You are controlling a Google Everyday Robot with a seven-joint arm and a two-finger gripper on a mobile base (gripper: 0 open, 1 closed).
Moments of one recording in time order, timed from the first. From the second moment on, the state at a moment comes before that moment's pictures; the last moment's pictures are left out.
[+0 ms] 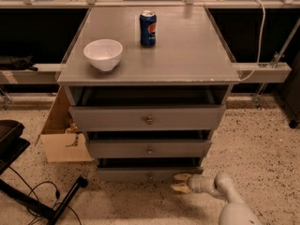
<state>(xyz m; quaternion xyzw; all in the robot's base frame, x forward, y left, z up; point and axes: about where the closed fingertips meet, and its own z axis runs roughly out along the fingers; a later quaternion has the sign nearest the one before) 0.601 -0.156 0.126 -0.45 0.72 0.34 0.41</state>
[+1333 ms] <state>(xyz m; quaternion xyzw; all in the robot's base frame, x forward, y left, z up) 0.594 -0.161 0.139 -0.46 0.72 0.32 0.41</state>
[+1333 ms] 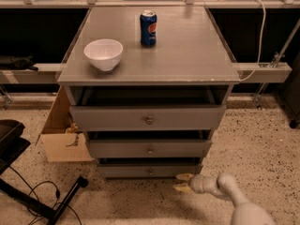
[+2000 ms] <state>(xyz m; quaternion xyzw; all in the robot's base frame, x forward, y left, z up) 0.602 -0.263 0.222 -0.48 0.76 0.17 0.41</state>
